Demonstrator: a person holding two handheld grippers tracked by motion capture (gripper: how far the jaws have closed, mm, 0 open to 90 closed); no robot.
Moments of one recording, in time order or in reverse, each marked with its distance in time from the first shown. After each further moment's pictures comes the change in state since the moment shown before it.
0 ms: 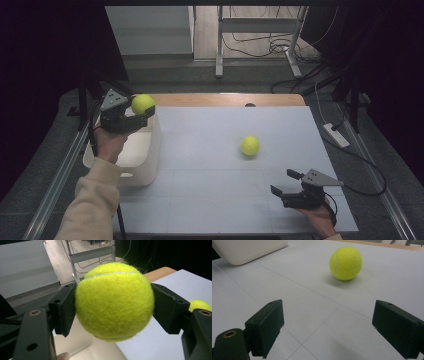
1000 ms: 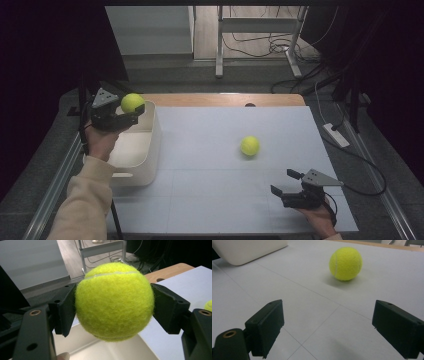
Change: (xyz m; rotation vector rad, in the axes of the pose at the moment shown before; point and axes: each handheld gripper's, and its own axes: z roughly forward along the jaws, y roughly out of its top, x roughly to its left) left arm 0.025 -0.006 -0.003 0.038 0.072 -0.021; right arm 0.000 0.000 0.000 -0.002 -0.002 -0.002
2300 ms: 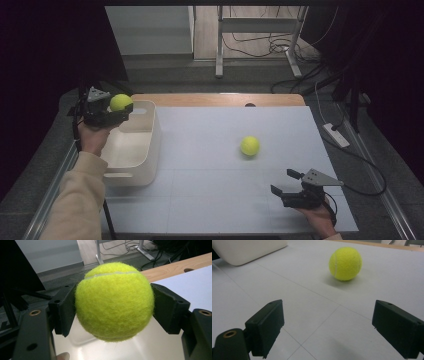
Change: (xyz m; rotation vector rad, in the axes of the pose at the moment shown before) left arm 0.037 -0.010 0.014 0.101 0.101 -0.047; right arm -0.001 0.000 0.000 0.001 -0.001 0.001
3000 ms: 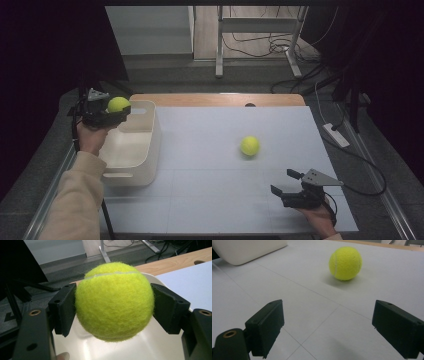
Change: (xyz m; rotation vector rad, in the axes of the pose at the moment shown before) left arm 0.010 -0.006 0.010 0.070 0.019 -0.015; right arm 0.000 0.000 0.000 0.001 0.000 -0.002
